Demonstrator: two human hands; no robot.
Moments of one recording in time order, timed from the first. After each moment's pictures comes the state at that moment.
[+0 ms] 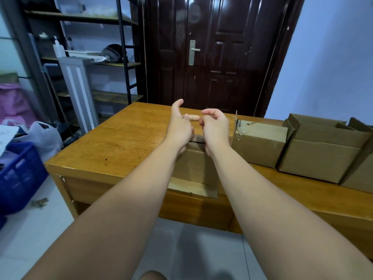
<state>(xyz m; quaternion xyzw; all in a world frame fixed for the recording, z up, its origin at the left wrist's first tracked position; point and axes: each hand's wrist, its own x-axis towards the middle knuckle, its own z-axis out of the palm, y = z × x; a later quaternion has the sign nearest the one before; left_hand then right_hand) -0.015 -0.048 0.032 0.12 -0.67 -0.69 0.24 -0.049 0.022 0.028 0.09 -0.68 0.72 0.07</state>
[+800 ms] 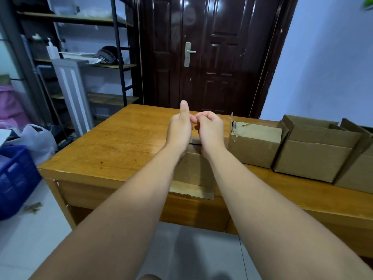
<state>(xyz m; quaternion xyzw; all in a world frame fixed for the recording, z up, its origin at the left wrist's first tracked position) -0.016 -0.036 0.034 0.12 -0.71 -0.62 0.30 -0.045 0.024 0.030 0.12 -0.70 0.70 0.07</state>
